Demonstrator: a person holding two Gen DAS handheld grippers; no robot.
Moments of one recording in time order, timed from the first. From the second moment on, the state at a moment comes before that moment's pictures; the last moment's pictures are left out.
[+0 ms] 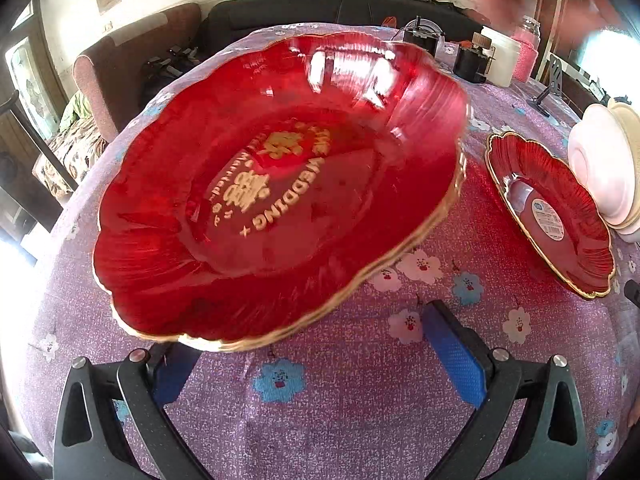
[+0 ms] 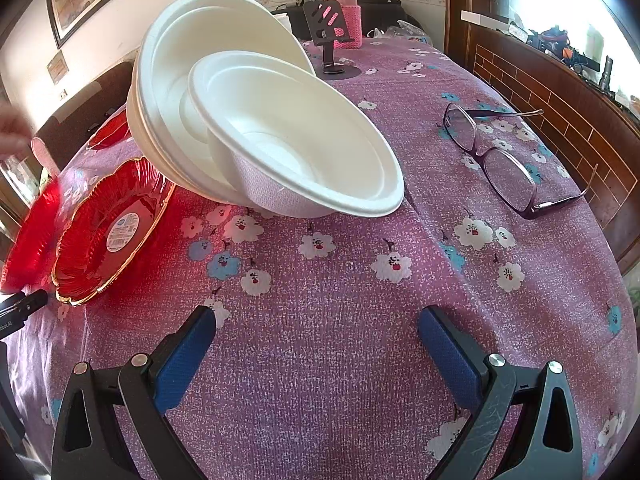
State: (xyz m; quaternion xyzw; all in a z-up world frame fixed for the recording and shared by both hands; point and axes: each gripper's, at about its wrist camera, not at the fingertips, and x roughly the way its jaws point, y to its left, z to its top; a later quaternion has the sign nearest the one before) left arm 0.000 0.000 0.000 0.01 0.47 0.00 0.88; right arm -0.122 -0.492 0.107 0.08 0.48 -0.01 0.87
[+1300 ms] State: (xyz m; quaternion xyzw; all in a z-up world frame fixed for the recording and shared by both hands) left arm 0.001 0.003 0.000 0.01 0.47 0.00 0.88; right arm -0.124 -0.493 0.110 0.09 0.48 -0.01 0.87
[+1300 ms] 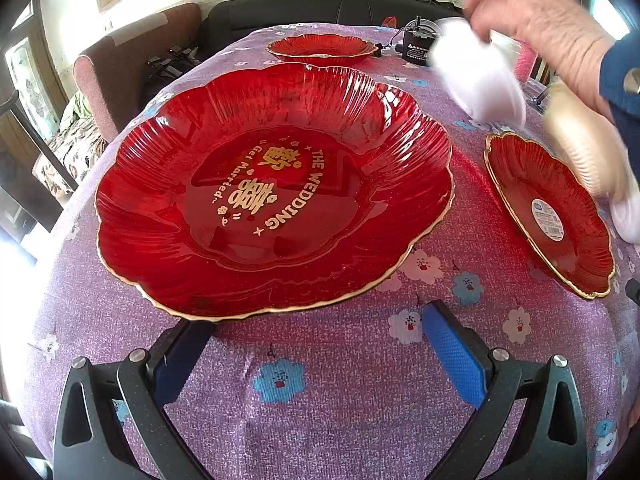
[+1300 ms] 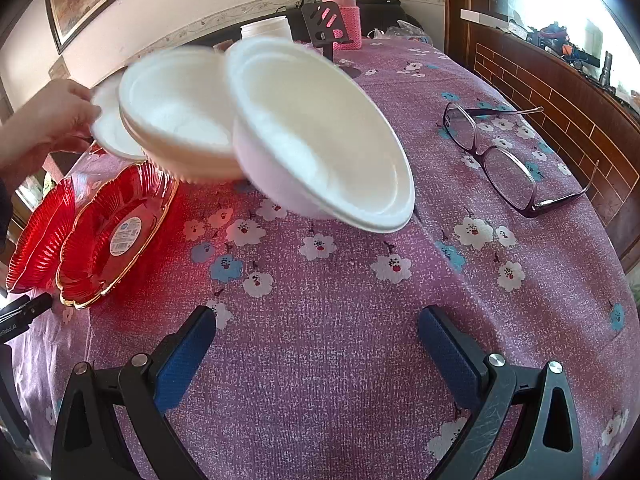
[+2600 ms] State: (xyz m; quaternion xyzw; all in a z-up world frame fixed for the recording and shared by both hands) left arm -0.001 0.000 0.000 0.01 0.47 0.00 0.88; right arm -0.123 -0.493 0.109 0.09 0.48 -0.01 0.87
